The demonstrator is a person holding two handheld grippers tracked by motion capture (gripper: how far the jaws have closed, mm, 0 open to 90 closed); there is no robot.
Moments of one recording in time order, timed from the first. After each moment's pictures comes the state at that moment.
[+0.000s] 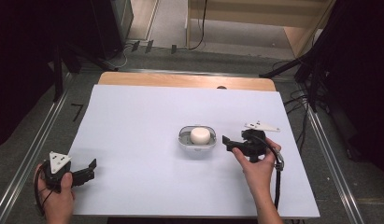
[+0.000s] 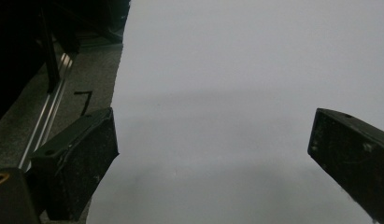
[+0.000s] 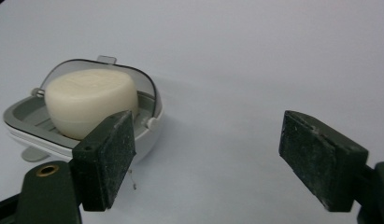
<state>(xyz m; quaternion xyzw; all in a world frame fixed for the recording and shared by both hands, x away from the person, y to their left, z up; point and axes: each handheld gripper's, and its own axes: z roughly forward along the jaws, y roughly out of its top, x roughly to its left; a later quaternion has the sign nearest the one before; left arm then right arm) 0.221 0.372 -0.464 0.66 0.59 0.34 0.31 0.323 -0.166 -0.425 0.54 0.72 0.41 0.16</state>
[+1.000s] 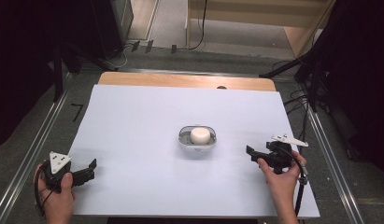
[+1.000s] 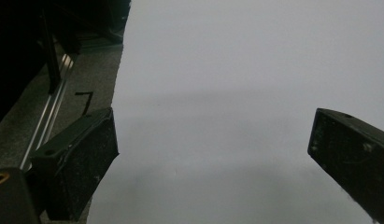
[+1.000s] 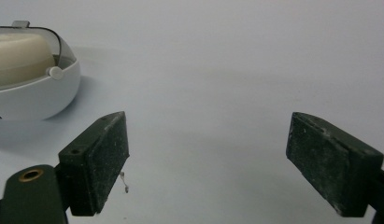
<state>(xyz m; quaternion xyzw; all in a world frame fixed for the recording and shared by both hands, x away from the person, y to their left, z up) 0.220 0.372 -0.465 0.66 0.59 0.34 0.31 0.301 -0.241 -0.453 0.58 0.69 0.40 0.17</state>
